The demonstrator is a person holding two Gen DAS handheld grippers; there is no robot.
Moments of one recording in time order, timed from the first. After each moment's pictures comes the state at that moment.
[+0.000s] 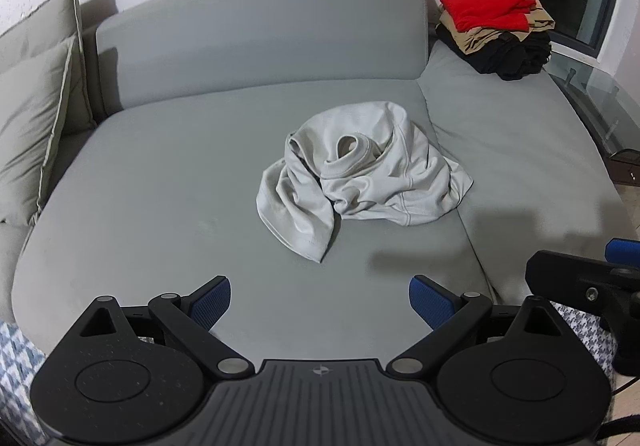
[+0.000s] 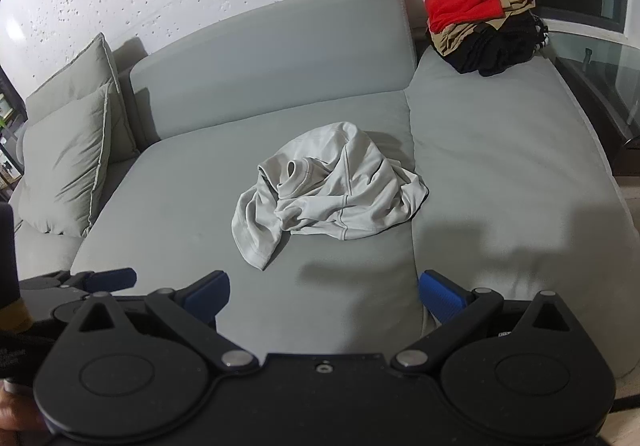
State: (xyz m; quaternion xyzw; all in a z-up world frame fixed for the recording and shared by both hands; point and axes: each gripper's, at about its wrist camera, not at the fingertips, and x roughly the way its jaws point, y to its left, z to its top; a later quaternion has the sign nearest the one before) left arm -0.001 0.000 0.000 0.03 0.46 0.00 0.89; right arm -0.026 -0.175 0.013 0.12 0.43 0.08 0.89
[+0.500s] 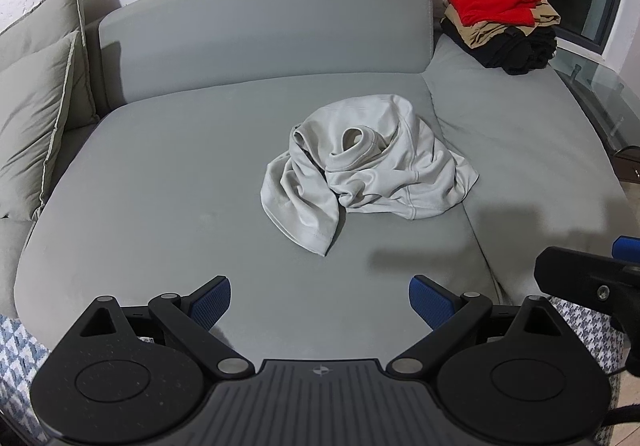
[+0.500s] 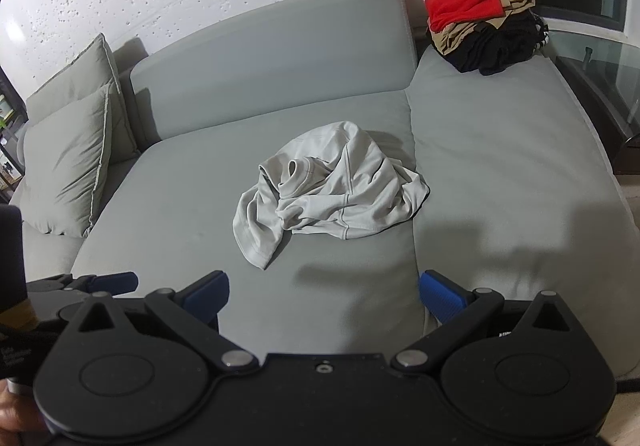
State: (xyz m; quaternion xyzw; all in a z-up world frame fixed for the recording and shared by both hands) left arm 0.000 0.001 -0.006 0.04 0.46 0.01 0.89; right arm -0.027 -0.175 0.012 0.12 0.43 0.08 0.89
